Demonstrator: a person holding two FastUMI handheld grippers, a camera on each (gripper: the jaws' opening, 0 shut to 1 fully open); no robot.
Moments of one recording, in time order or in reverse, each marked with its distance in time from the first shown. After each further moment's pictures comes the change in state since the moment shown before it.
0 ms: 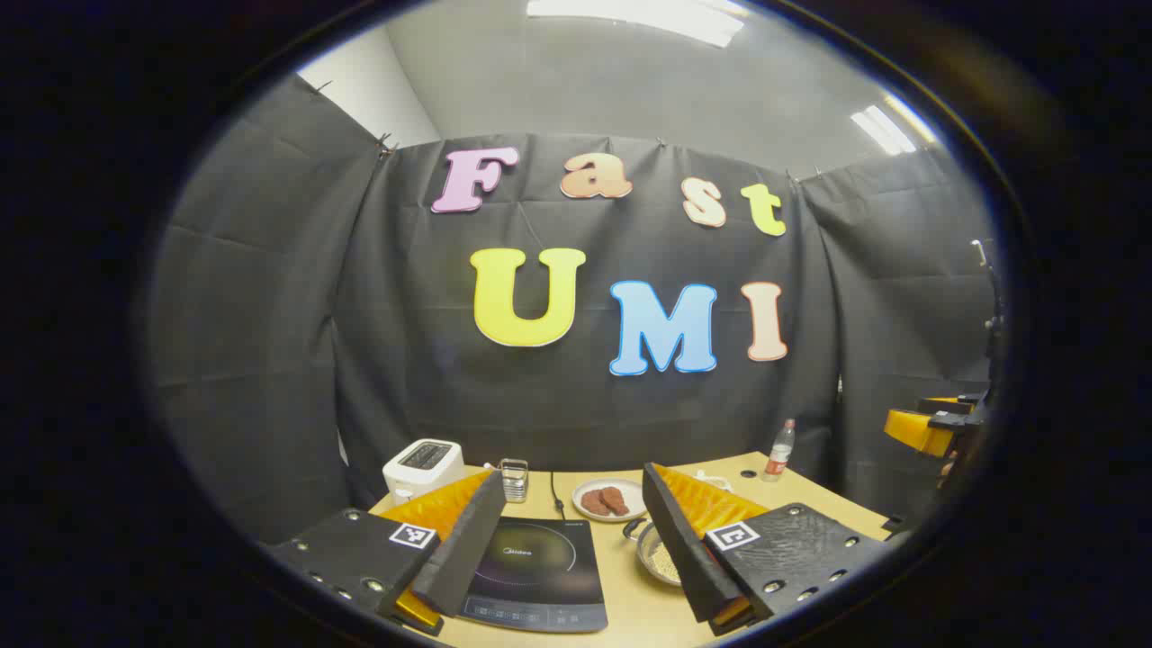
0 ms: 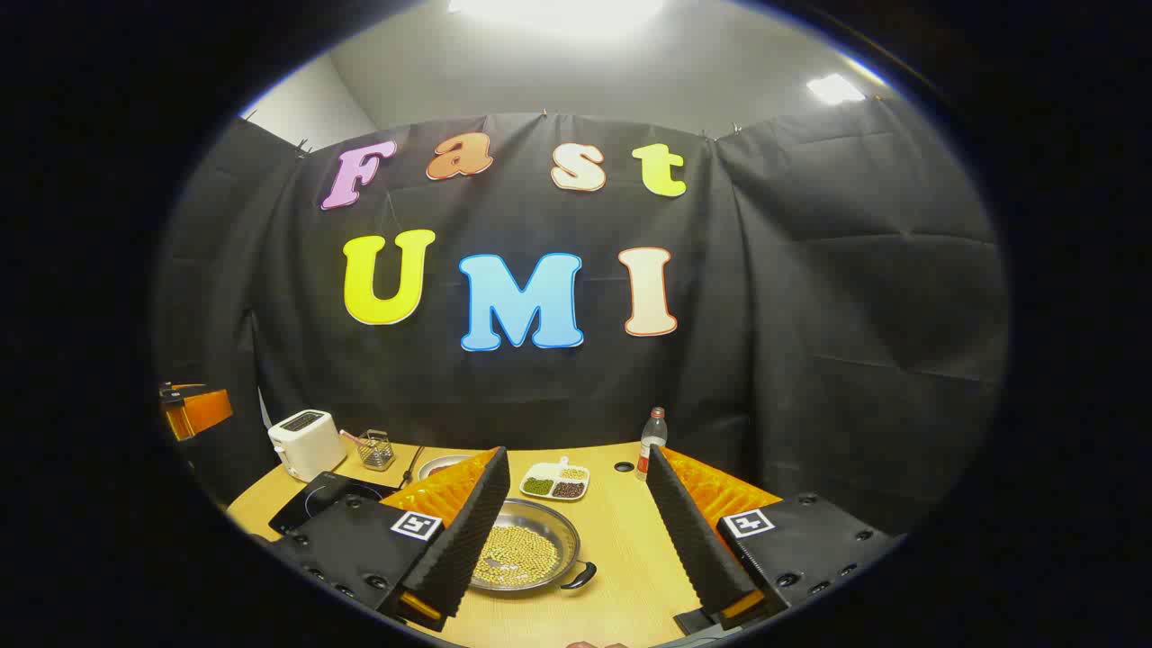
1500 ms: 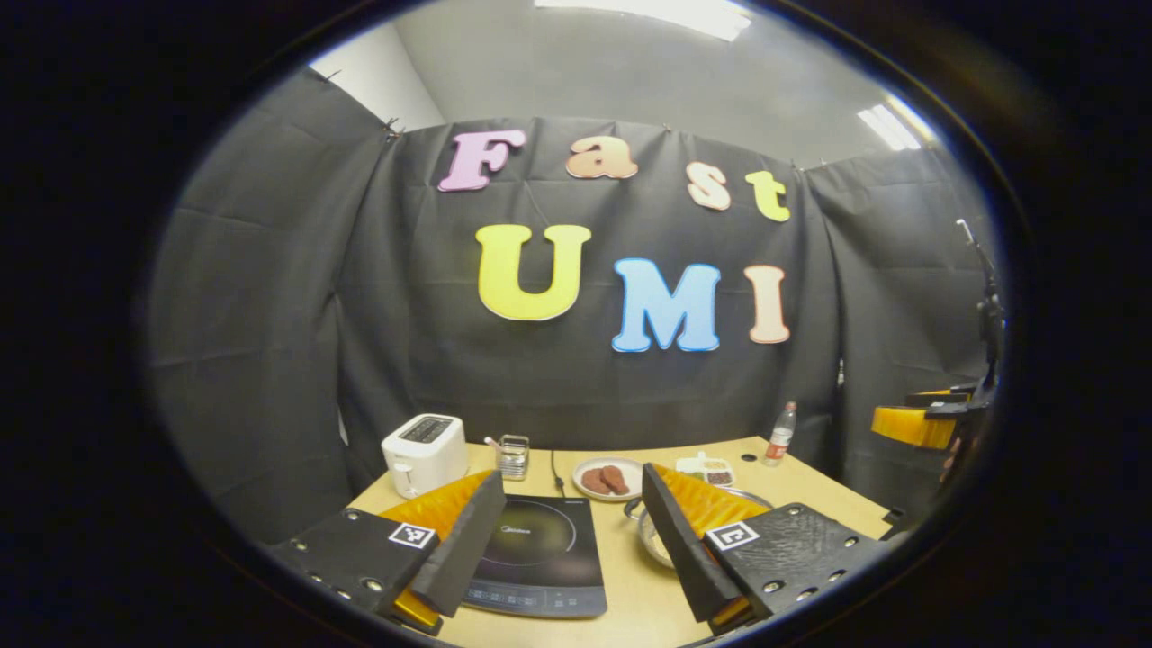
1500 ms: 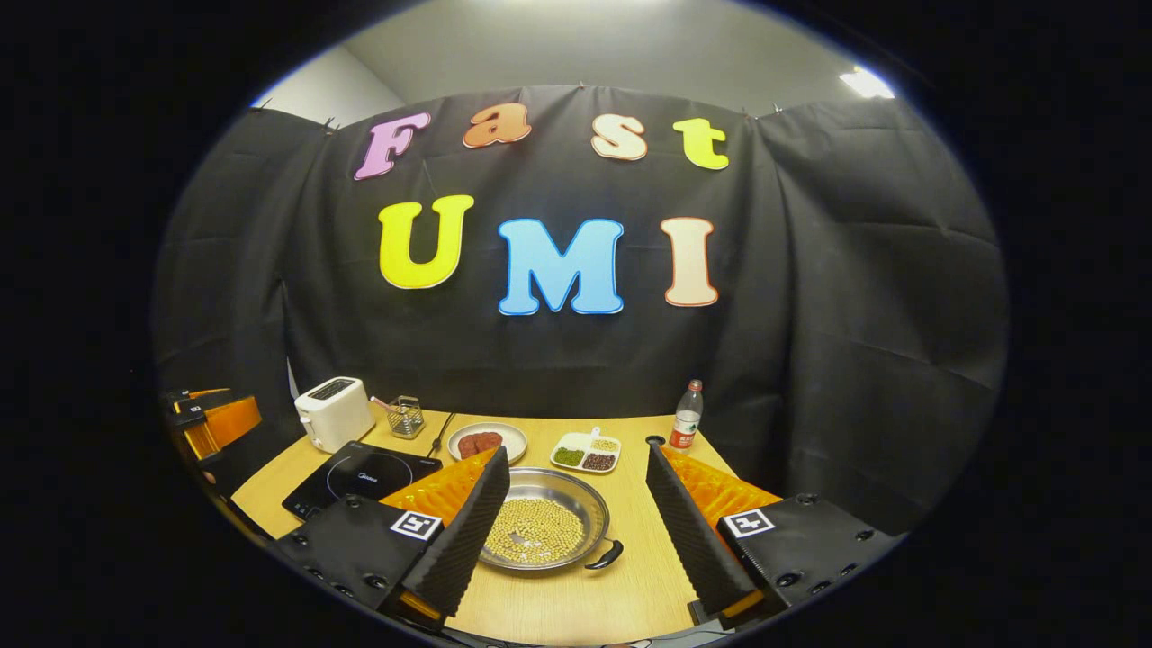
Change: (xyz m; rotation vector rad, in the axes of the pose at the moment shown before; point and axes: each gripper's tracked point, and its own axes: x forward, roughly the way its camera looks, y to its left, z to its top) left arm -0.009 0.012 -0.044 -0.015 0.048 0.047; right arm 0.002 0.037 -0.028 -0.047 0.124 0.129
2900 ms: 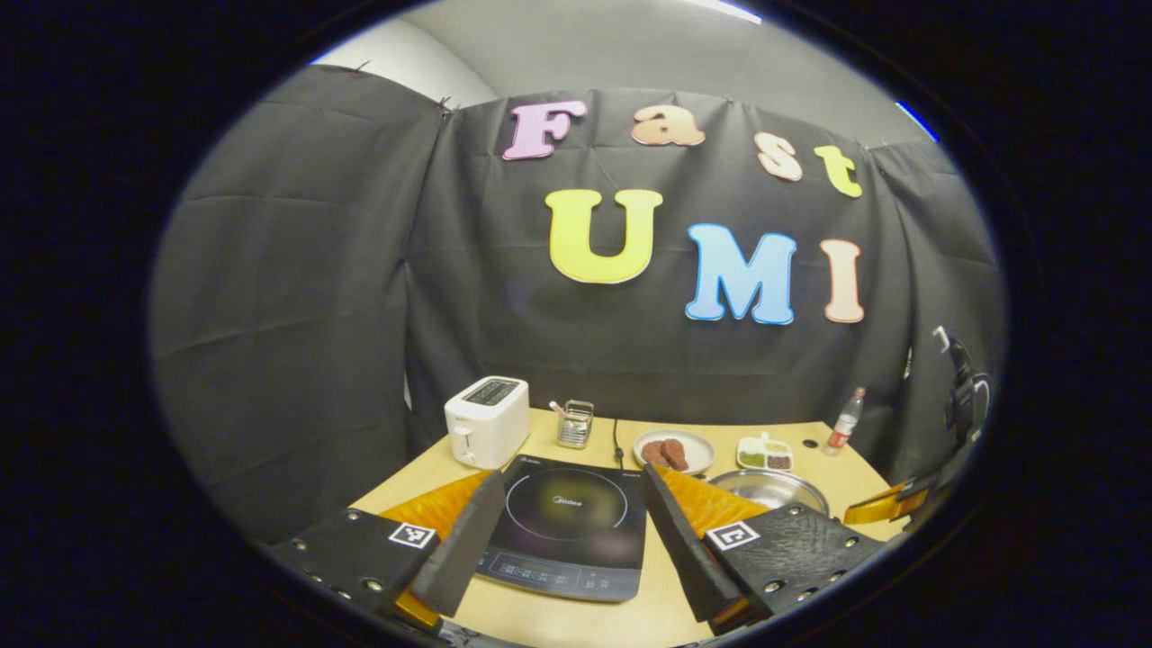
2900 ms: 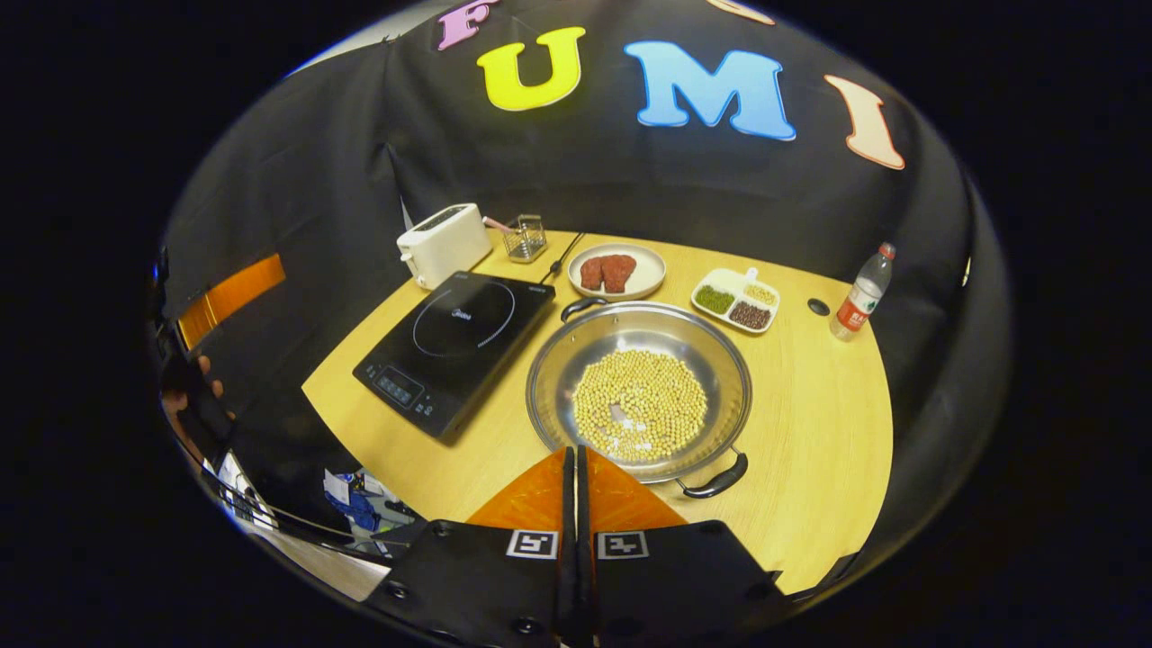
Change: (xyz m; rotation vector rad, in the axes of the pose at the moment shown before) left arm 0.005 0.032 -0.036 -0.020 0.135 0.246; right arm 0.053 0.050 -0.165 -0.119 0.642 0.501
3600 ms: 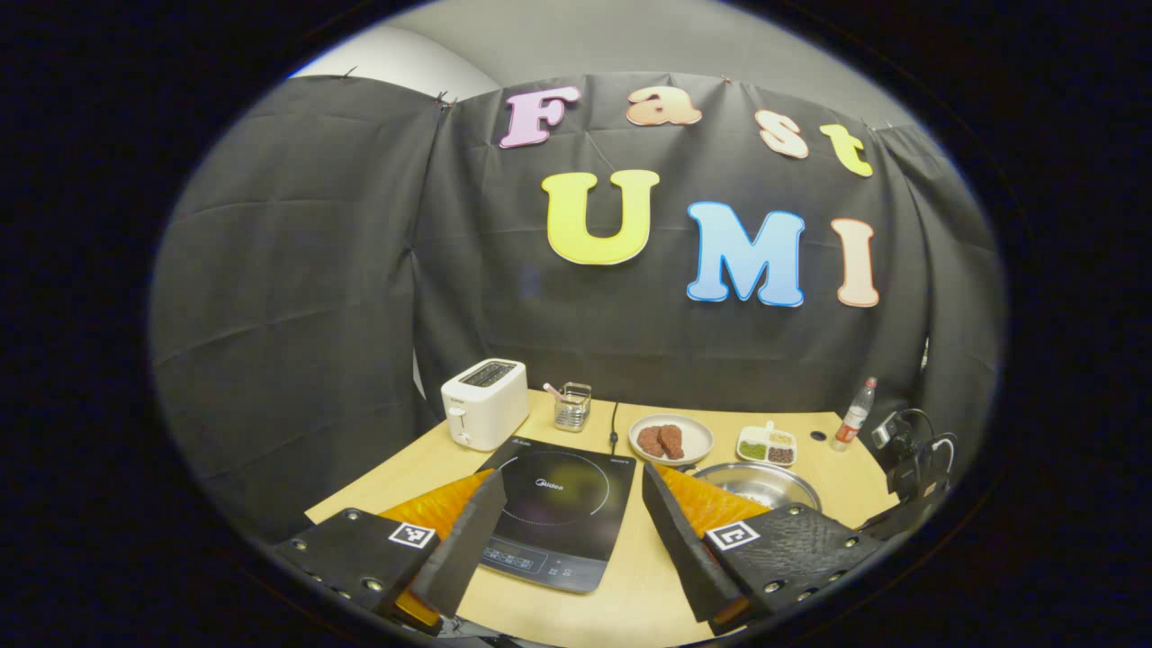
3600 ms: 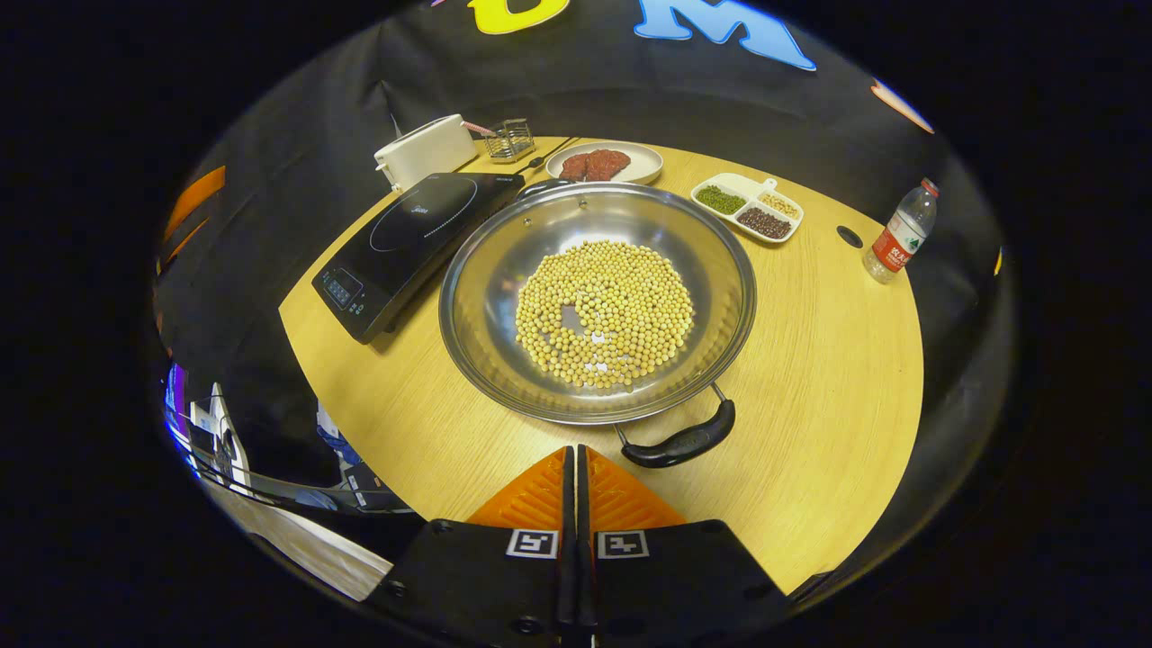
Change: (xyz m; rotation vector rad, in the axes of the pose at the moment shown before) left arm -0.005 -0.072 -0.015 0.018 0.071 0.060; right arm 0.062 -0.069 -0.076 -0.046 0.256 0.071
